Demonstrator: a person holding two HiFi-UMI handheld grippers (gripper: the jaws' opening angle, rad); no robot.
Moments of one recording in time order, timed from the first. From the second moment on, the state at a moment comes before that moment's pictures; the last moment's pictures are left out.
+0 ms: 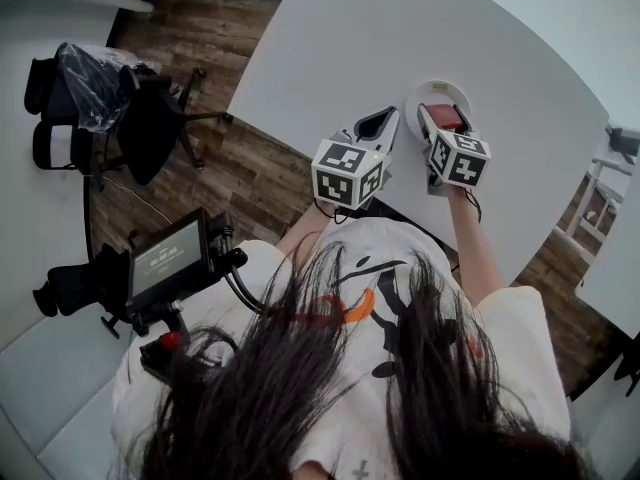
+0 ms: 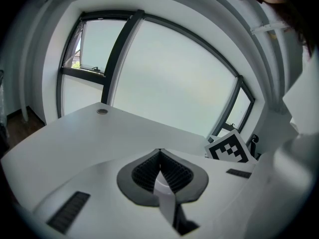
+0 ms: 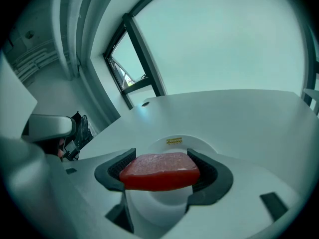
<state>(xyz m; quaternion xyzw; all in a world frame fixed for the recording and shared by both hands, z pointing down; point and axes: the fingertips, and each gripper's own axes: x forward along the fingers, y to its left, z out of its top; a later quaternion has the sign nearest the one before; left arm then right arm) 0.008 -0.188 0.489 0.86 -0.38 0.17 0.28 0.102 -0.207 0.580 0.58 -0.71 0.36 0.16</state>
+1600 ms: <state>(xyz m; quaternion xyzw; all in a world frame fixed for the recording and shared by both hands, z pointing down) -0.004 -0.204 0.483 0.86 -0.41 0.14 0.28 0.104 -0.201 0.610 0.51 -0.68 0.33 0.39</state>
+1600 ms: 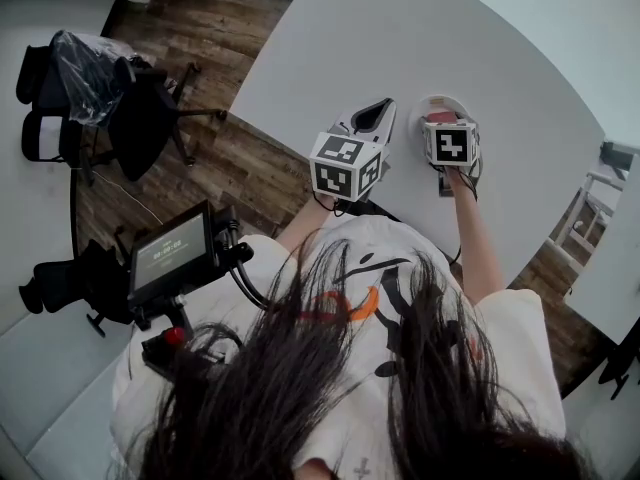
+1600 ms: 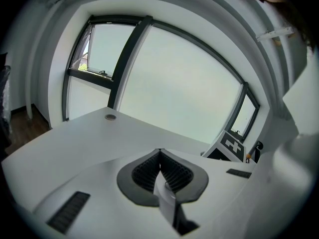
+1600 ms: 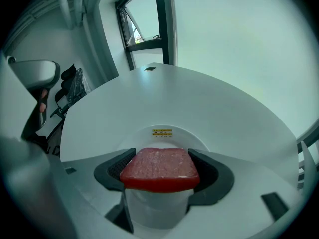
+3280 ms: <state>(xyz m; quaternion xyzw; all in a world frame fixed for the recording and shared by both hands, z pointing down) -0.004 -0.201 0.488 0.86 -0.40 0.15 0.28 0.124 -0.168 0.606 0.57 -0.73 0.24 0.30</state>
